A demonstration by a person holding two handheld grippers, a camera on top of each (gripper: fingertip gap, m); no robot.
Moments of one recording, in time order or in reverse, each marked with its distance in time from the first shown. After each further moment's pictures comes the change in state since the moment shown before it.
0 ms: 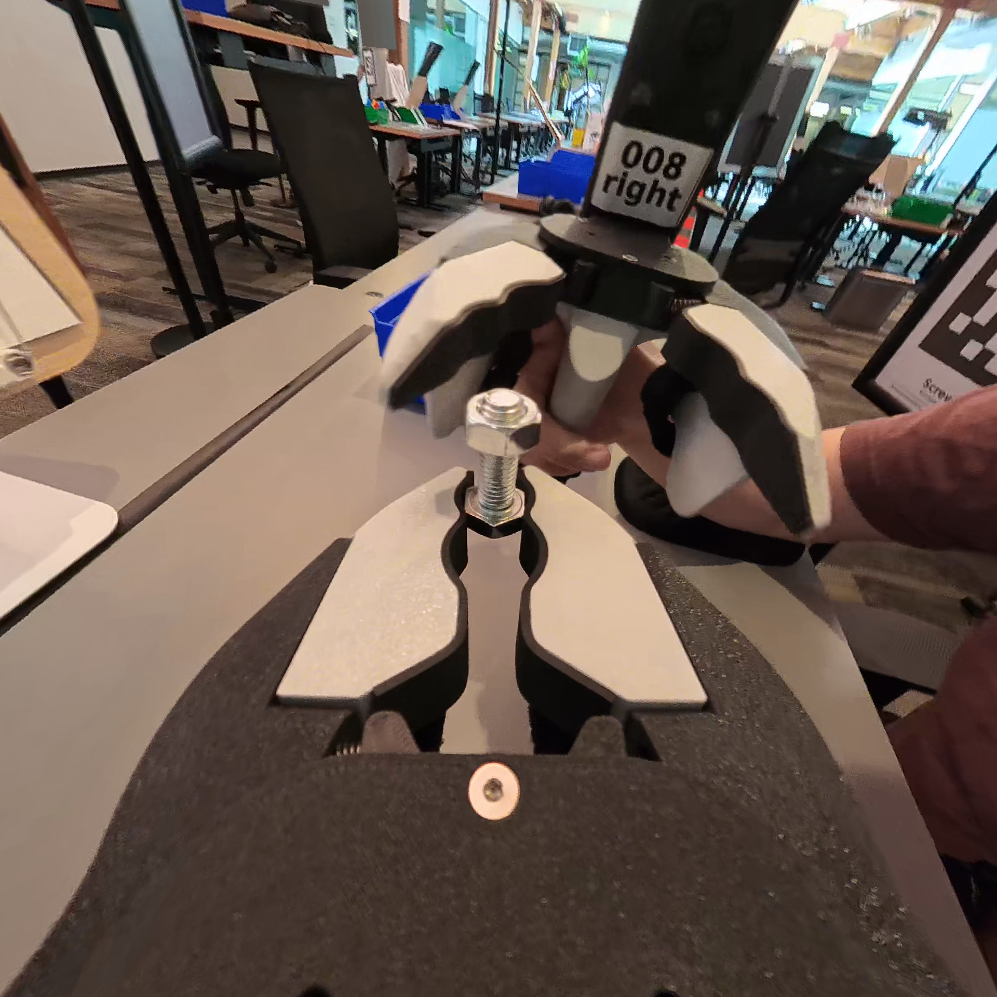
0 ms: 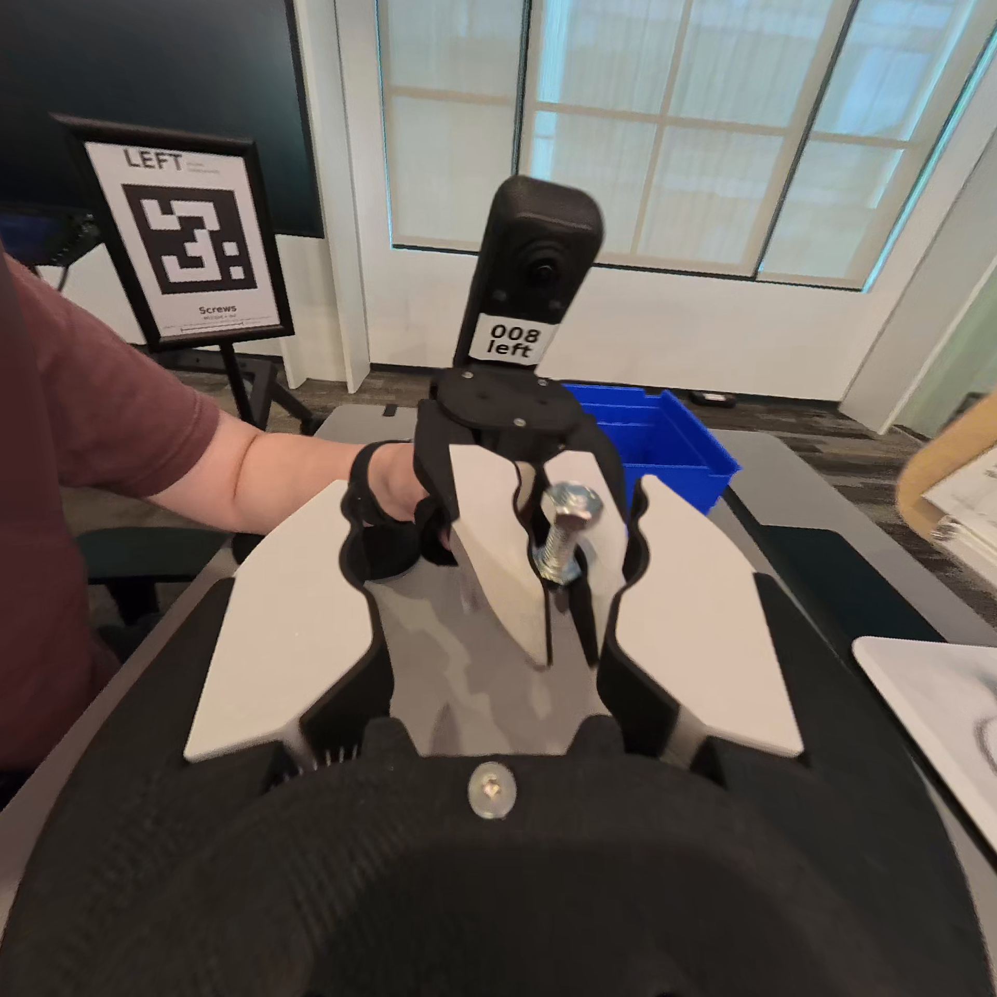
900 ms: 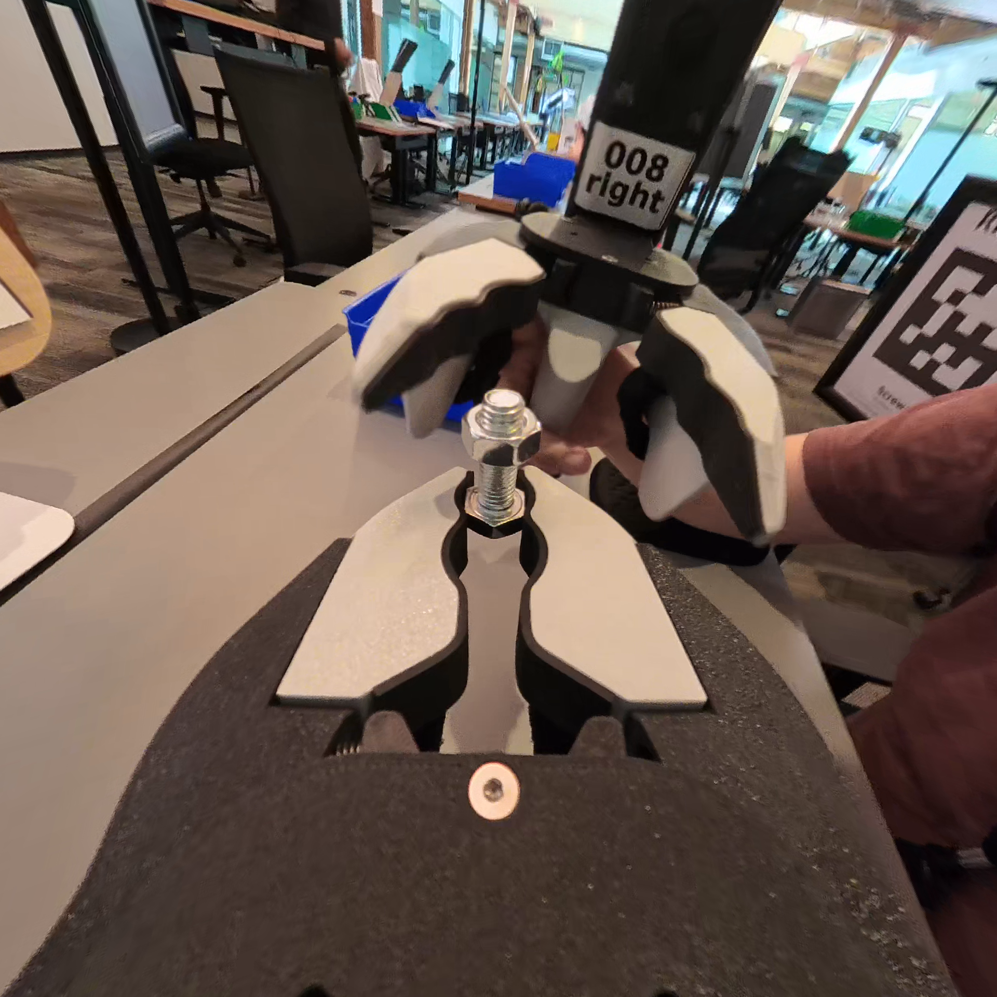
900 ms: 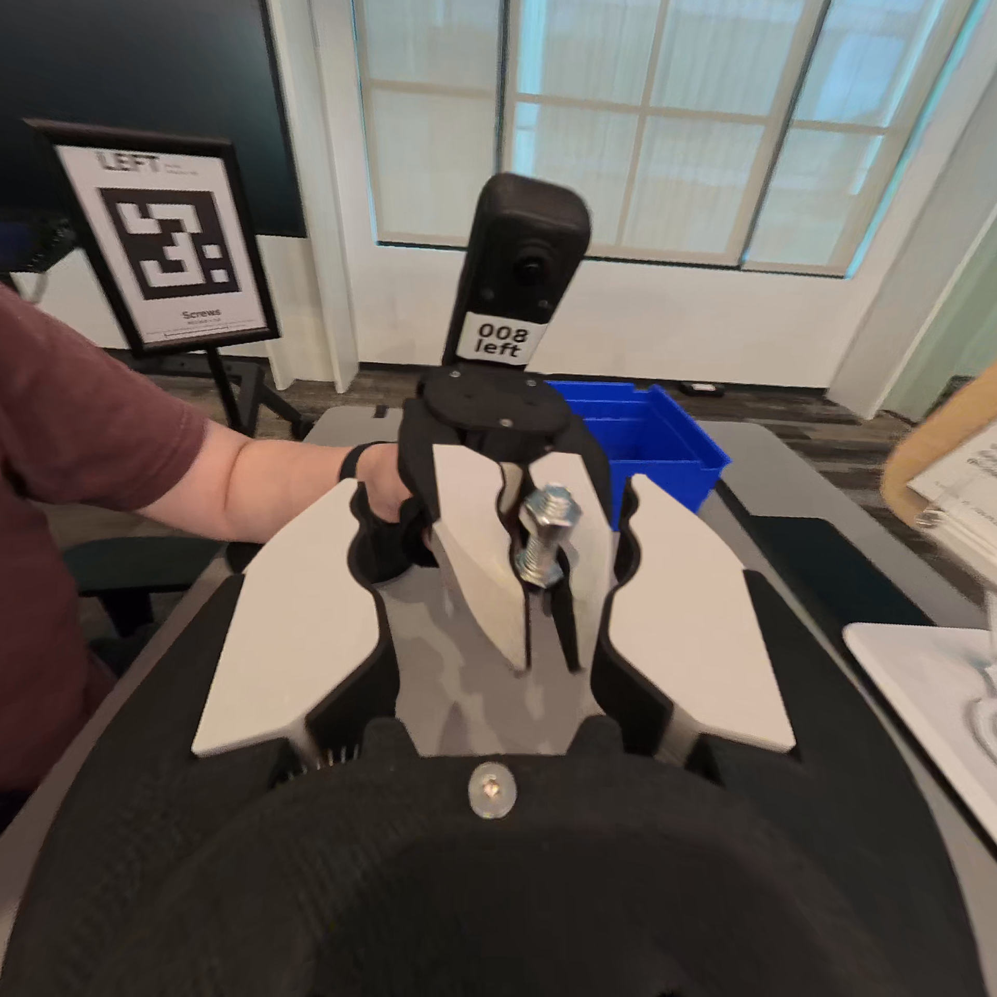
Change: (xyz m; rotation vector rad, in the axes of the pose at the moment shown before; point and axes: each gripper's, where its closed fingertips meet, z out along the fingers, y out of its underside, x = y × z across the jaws) left arm 0.009 -0.003 0.000 0.001 0.046 -0.027; right arm 0.004 -0.003 0.000 -0.011 0.032 0.014
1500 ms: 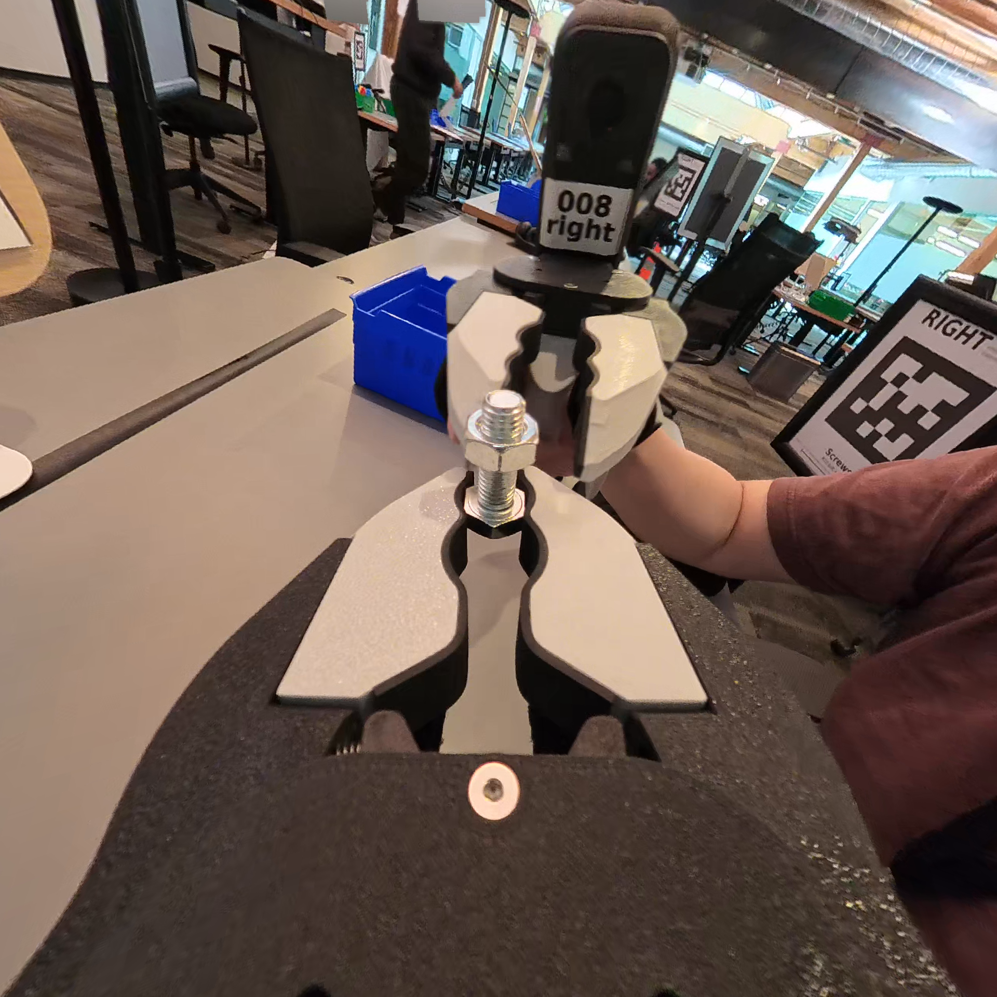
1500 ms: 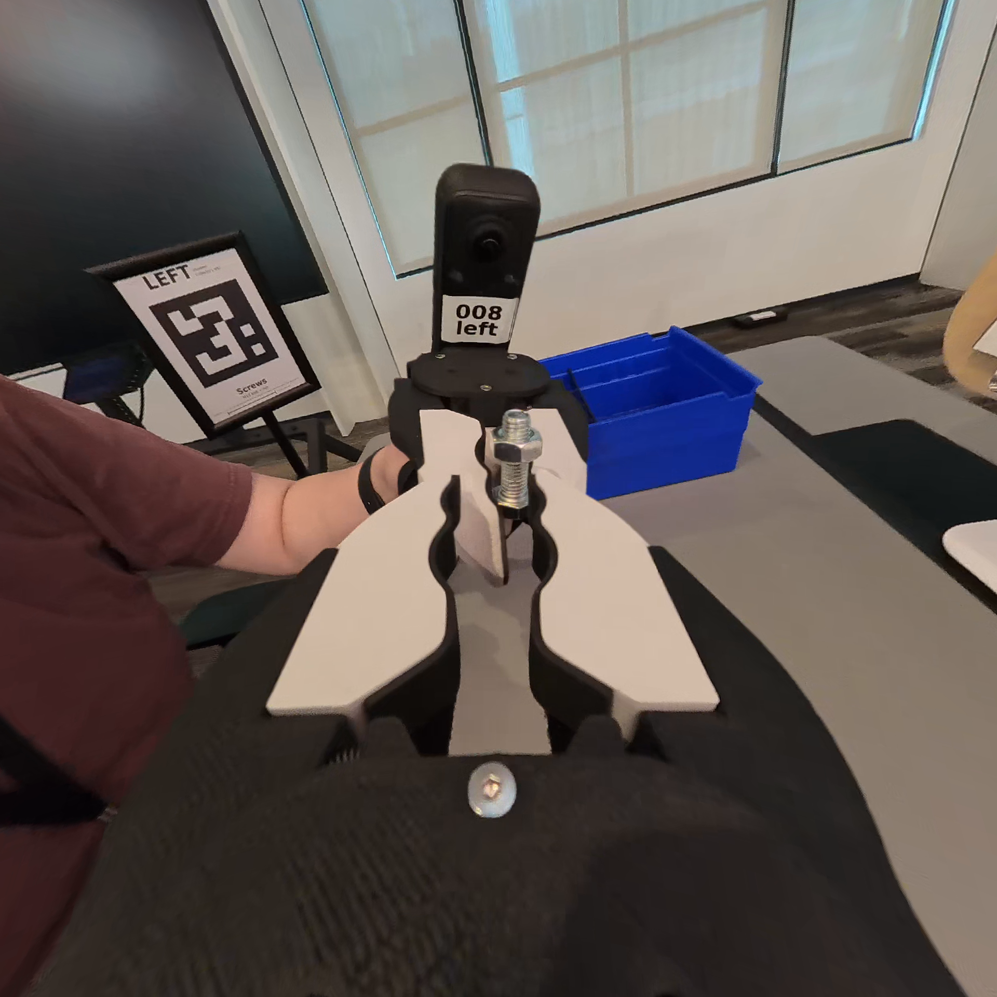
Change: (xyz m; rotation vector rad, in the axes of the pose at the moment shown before) left arm -0.012 -0.001 -0.008 0.031 0.013 -0.163; right arm 0.023 0.013 -0.010 -0.004 -0.028 0.292
